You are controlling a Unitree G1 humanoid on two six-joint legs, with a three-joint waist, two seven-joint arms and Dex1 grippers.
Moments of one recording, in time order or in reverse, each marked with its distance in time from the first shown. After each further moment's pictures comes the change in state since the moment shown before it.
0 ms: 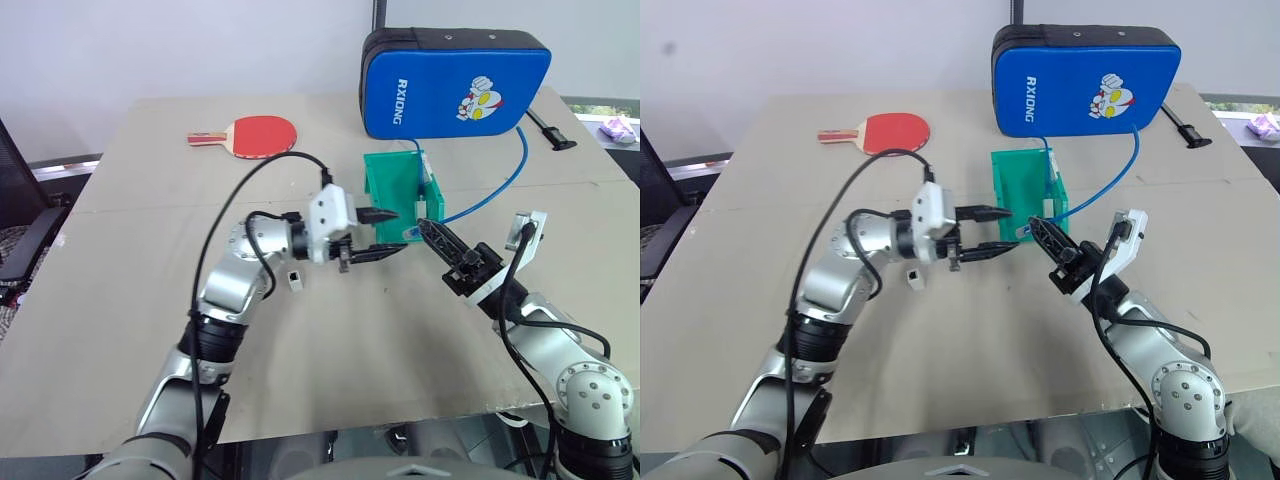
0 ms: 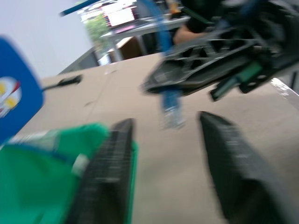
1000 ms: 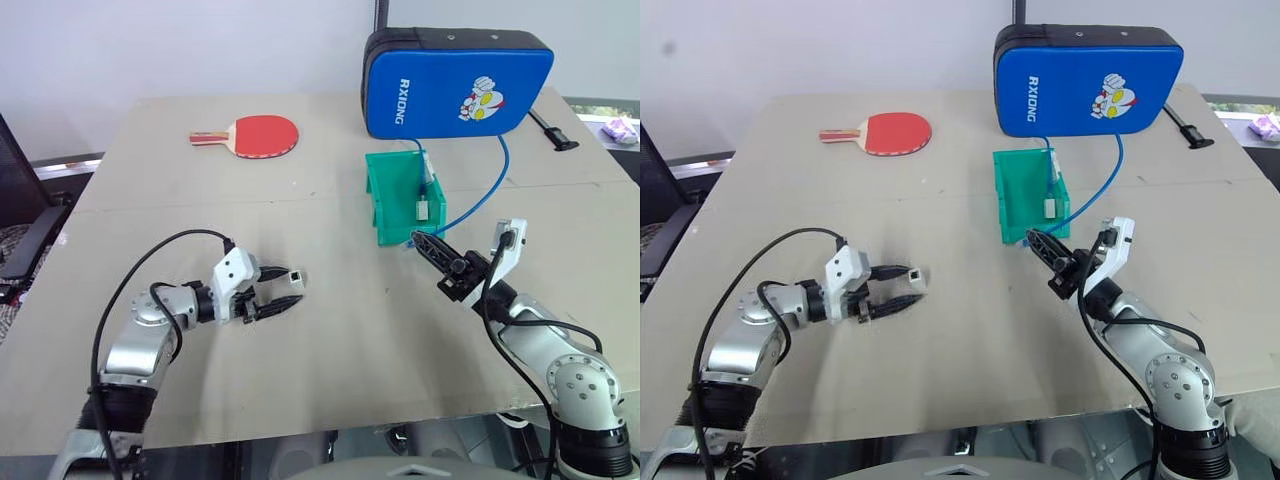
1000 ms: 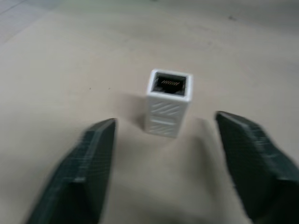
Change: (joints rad) left arm 0.334 0.199 0.111 0.203 0.078 -0.187 -0.078; right arm -0.007 -0.019 0.030 0.084 -0.114 0.016 0.109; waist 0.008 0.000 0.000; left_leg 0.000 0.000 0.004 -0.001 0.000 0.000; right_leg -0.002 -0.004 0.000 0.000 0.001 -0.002
